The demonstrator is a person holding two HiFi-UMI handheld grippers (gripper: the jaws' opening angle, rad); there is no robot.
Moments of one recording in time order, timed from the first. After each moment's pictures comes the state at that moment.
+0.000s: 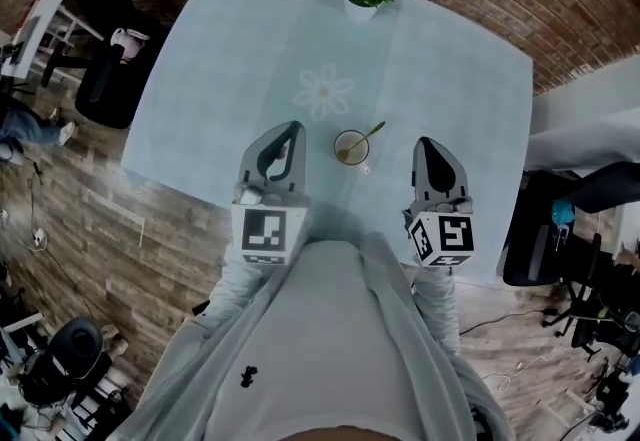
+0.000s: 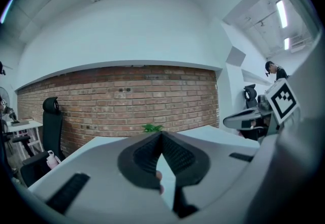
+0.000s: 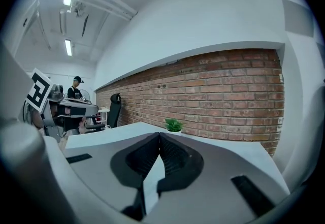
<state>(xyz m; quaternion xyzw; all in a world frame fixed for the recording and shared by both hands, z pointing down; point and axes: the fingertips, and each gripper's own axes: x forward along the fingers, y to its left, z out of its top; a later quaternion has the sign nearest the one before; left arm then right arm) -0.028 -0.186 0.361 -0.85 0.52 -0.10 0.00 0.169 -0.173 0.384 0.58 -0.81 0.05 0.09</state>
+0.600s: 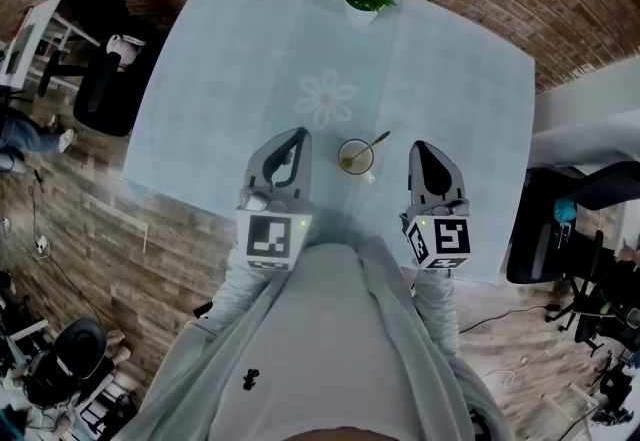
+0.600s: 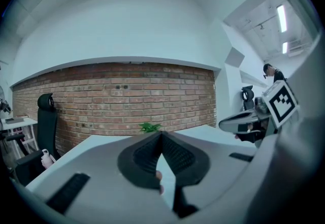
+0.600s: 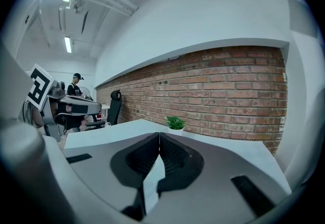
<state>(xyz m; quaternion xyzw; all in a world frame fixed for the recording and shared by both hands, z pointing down) -0.025 -0.204 0.367 -0.86 0.50 -0.11 -0.01 0.156 -0.189 0.393 0.58 -0.81 0.06 0.10</state>
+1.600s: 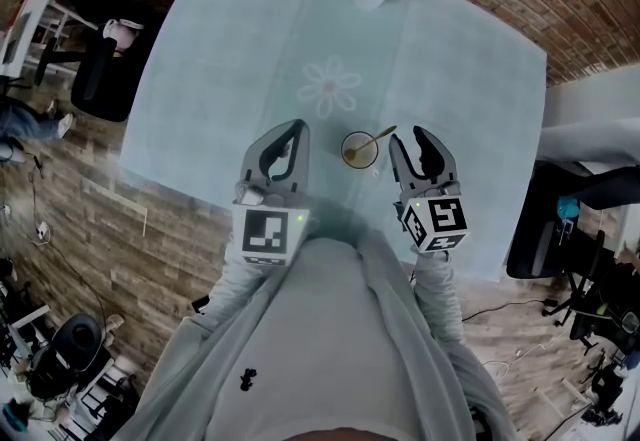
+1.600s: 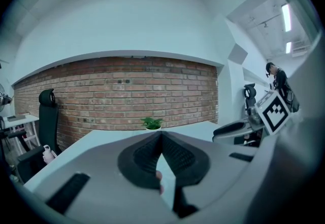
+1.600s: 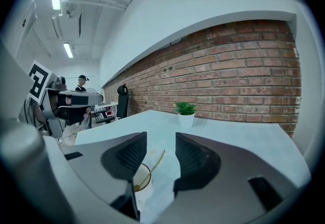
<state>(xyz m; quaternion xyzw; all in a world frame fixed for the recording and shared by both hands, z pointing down) -0.031 -0.212 0.385 -0.85 0.51 -0.12 -0.04 0.135 -0.209 0.446 0.53 -0.83 0.12 0.12</state>
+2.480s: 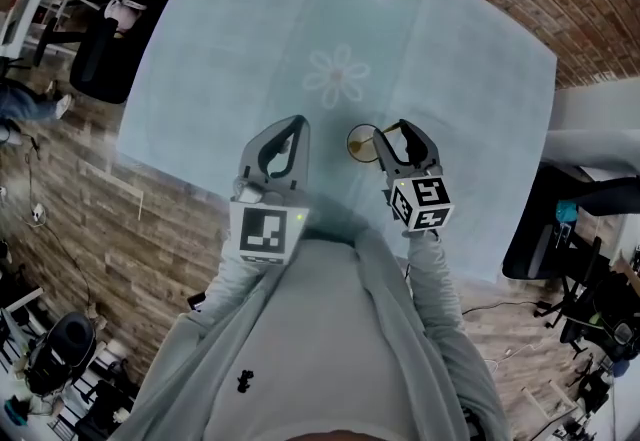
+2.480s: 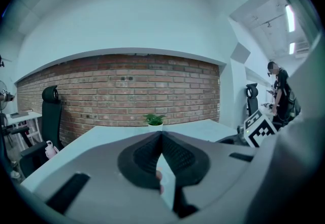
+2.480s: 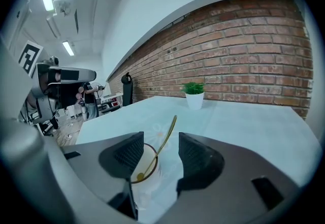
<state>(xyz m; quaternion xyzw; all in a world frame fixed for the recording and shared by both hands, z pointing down) -0.042 -0.208 0.397 -0.84 0.52 -0.12 -0.06 0.108 -0.220 0.520 0.48 -0.84 0.17 0.16</state>
